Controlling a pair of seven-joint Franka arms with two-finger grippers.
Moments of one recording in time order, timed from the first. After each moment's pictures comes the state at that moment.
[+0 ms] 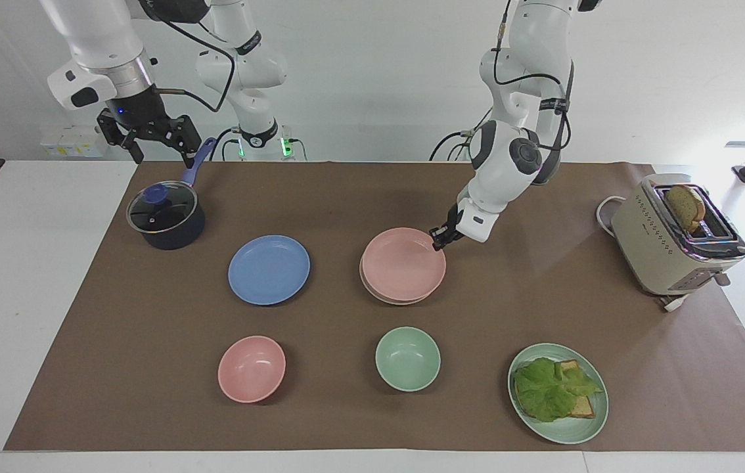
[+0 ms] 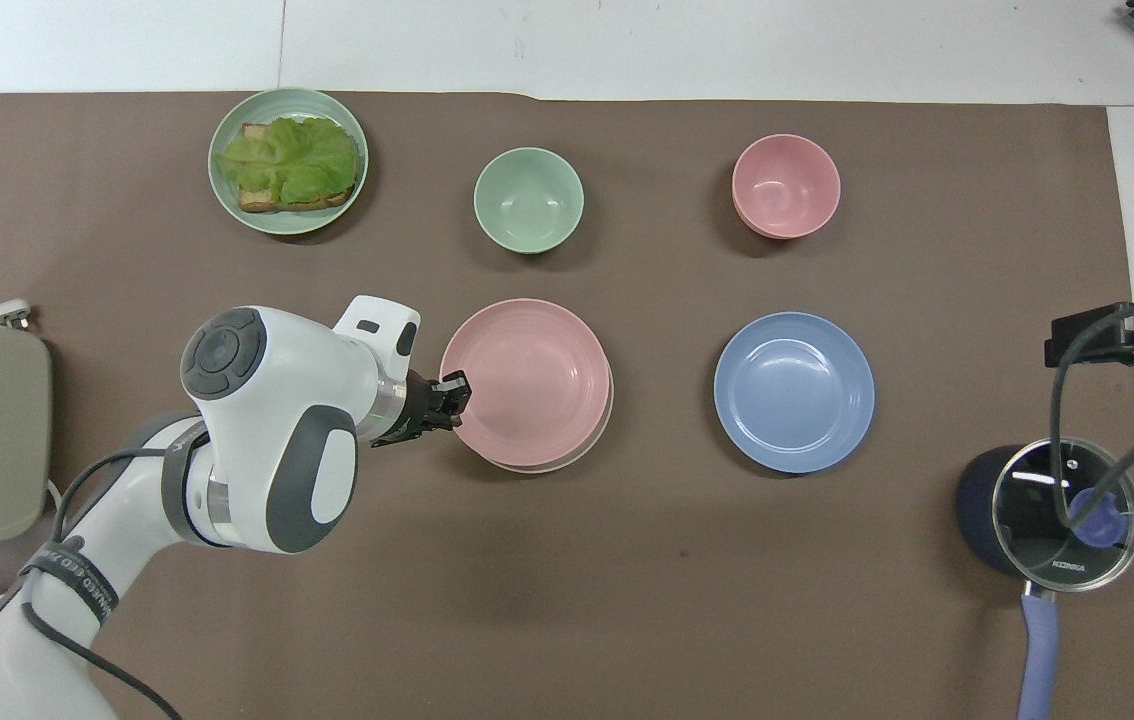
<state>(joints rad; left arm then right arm) -0.45 0.15 -0.02 -2.13 -0.44 2.32 -0.56 0.04 -0.06 -0.04 -1.59 -0.05 1.52 0.10</state>
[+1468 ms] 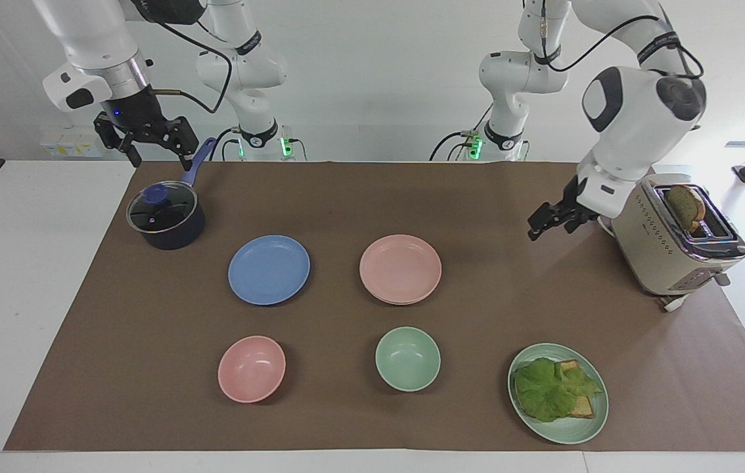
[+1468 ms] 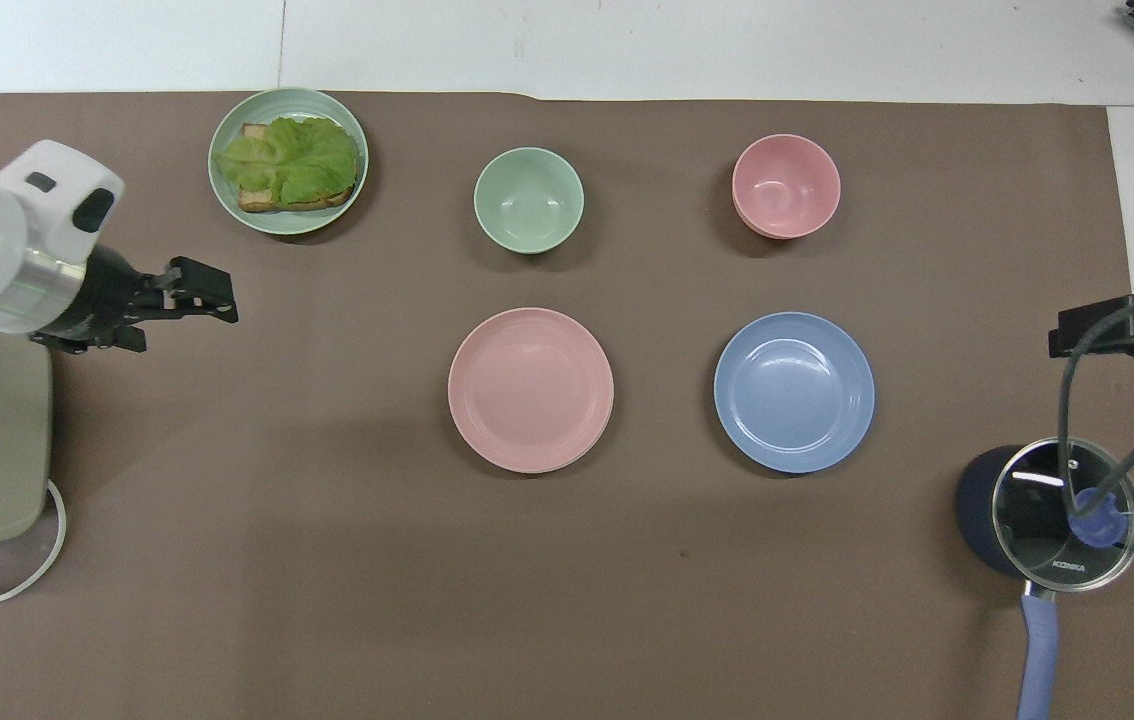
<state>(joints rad) -0.11 0.06 0.02 -1.74 -0.14 1.78 -0.24 0.03 -0.06 -0.05 -1.60 -0.02 1.56 0.07</state>
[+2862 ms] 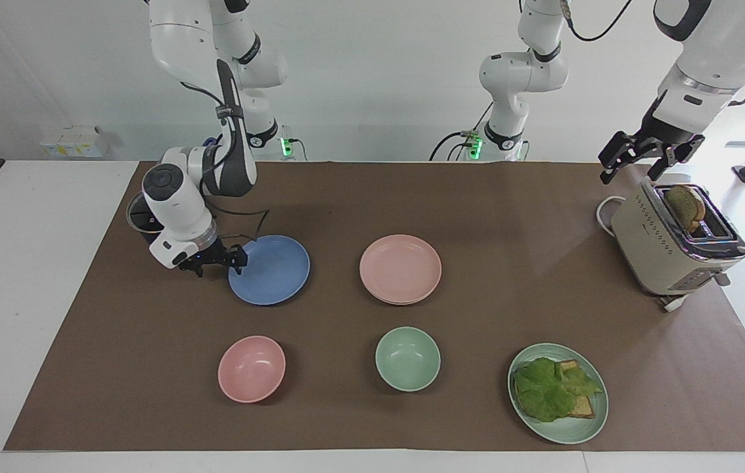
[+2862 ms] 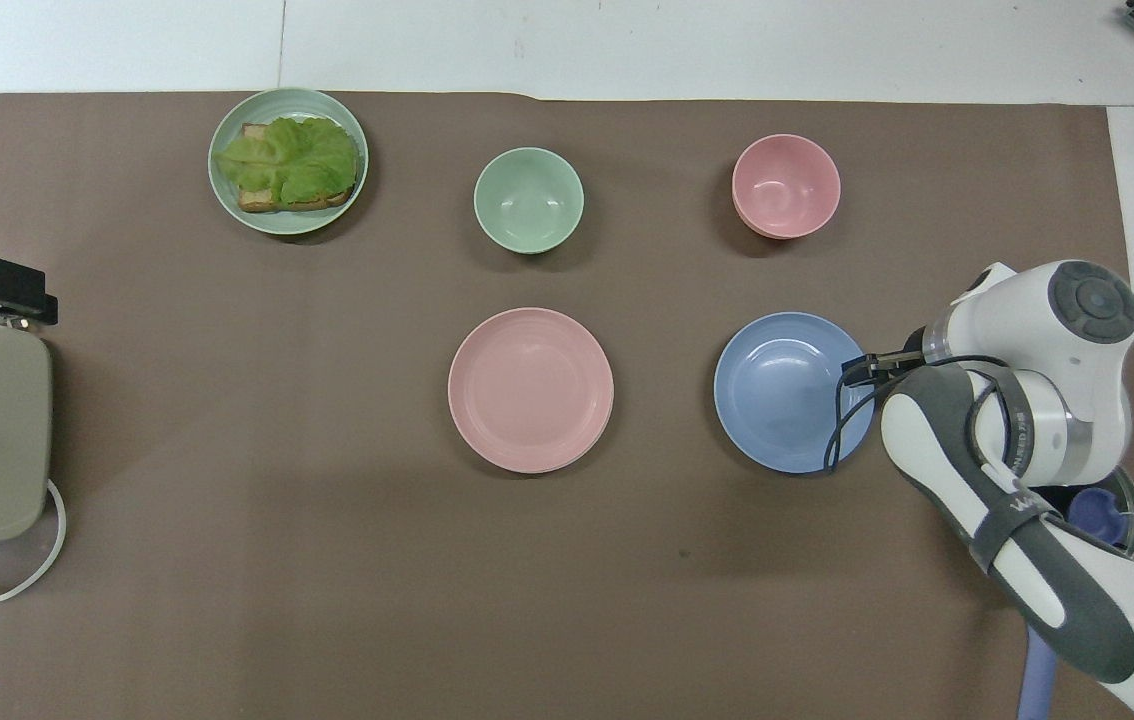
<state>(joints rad) -0.05 0.01 0.01 -1.51 -0.02 1.53 -0.08 0.04 0.22 -0.05 -2.12 0.02 2.30 -0.07</state>
